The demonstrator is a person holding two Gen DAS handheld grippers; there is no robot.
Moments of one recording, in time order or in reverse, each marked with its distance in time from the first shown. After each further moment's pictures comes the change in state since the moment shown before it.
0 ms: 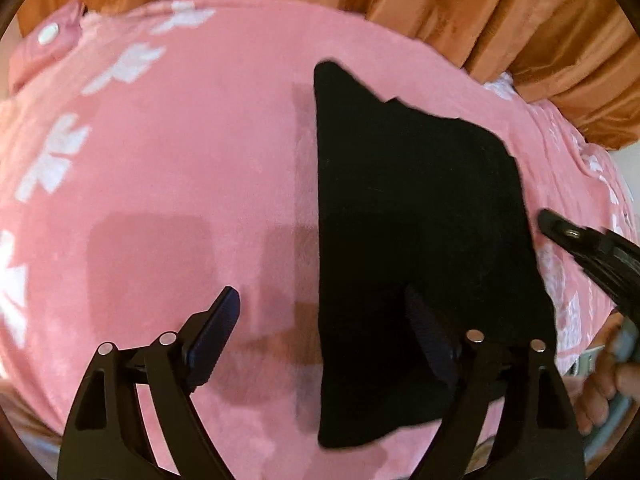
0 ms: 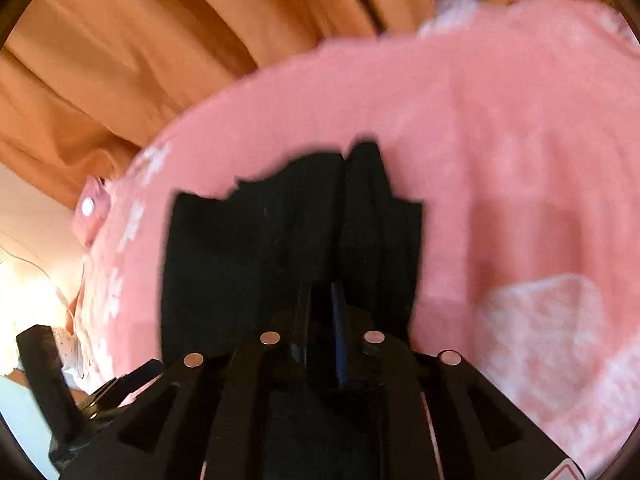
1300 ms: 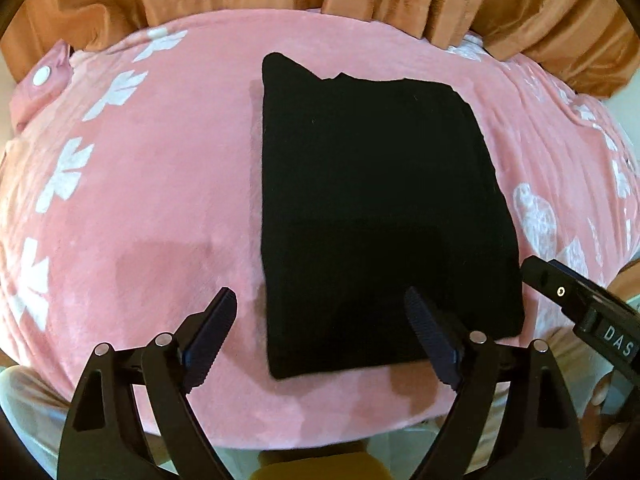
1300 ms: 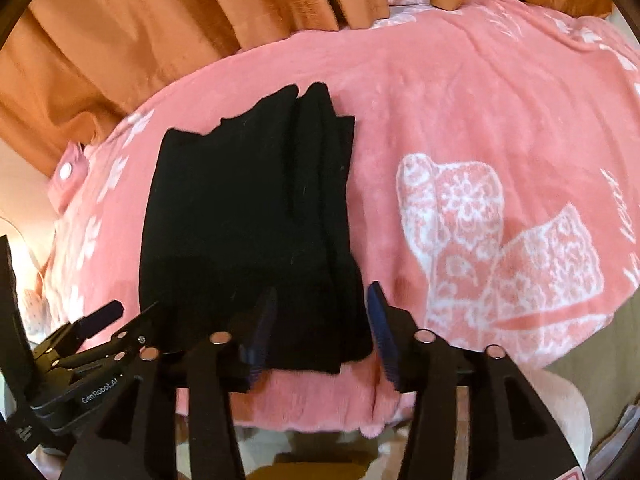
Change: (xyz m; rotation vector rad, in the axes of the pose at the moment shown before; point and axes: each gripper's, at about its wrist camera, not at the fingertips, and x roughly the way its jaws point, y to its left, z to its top) left arm 0.010 -0.049 -0.022 0.109 0.031 0.064; right arm -0.065 -0.012 -0.089 -0.005 0.055 -0.159
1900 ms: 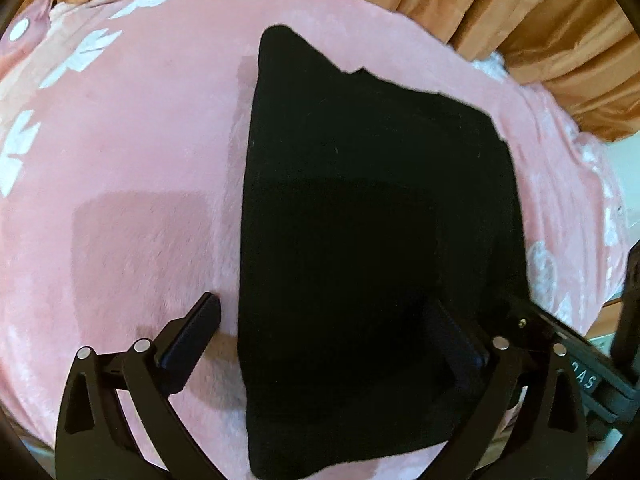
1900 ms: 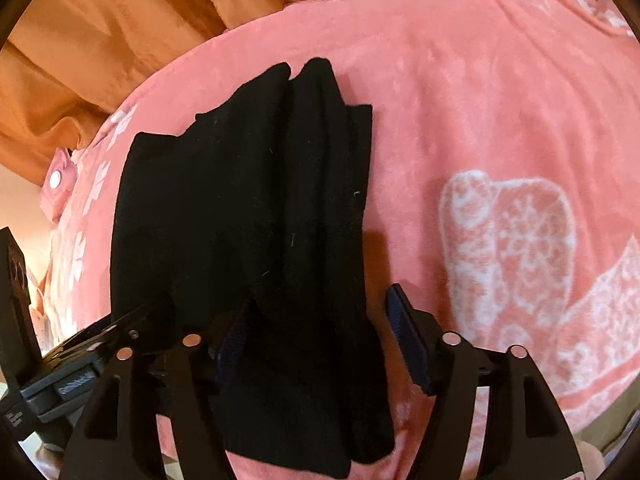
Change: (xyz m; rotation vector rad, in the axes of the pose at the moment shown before) left arm 0.027 0.022 0.021 -0.132 0.040 -0.146; right arm 0.079 0.004 0.046 0.036 0.092 0.041
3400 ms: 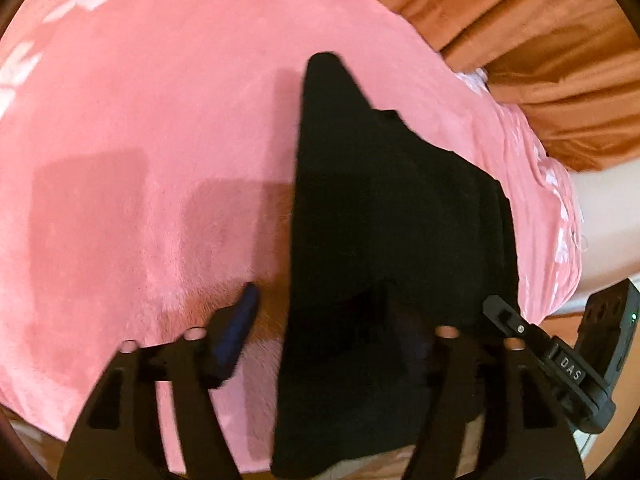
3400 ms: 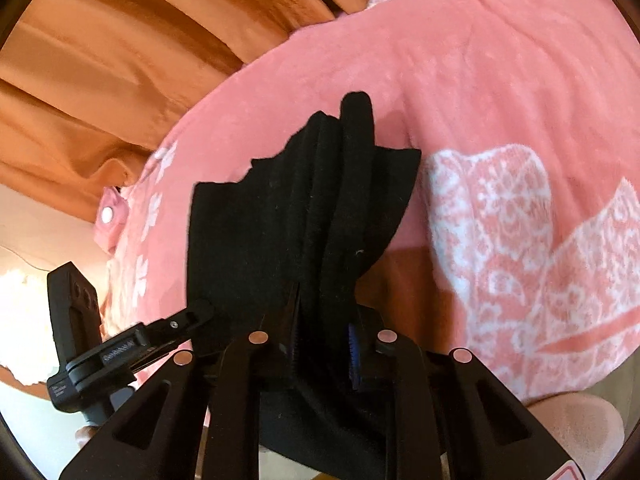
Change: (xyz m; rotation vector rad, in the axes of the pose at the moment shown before) left arm -0.009 0.027 -0.011 -0.130 0.093 -0.177; right arm -0.035 -0.033 -0.019 0.110 -0.038 0.190
